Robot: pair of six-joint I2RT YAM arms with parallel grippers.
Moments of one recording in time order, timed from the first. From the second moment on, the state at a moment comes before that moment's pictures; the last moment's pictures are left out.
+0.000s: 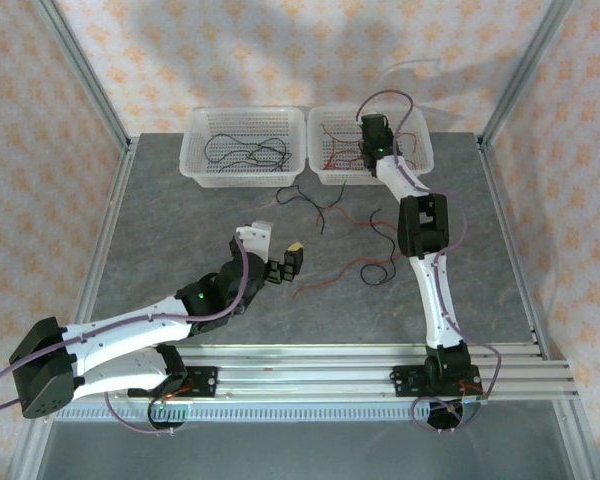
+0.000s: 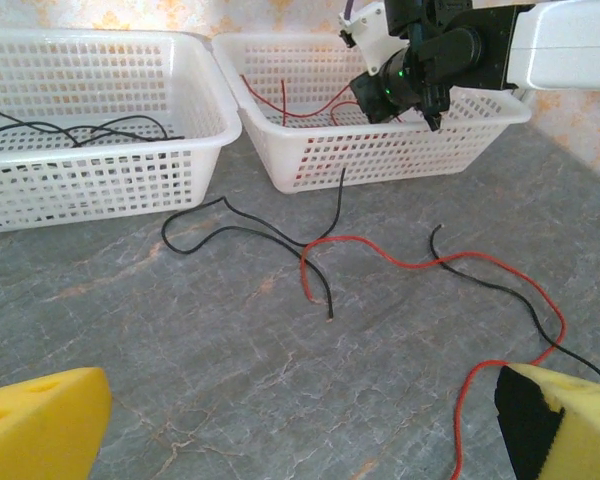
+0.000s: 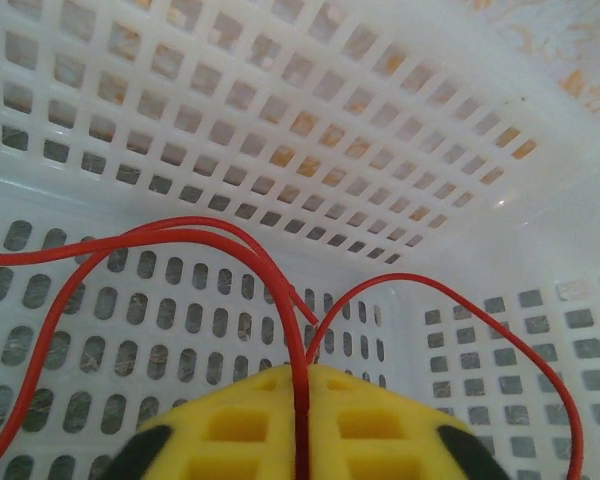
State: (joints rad) left arm -0.93 1.06 0.62 0.08 -0.58 -0.37; right arm 0.21 2.66 2.35 -0.28 0.46 -0.36
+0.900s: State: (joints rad) left arm -0.89 1.03 0.63 0.03 -0.52 -0.45; right arm 0.21 2.02 2.18 -0.61 0.33 0.16
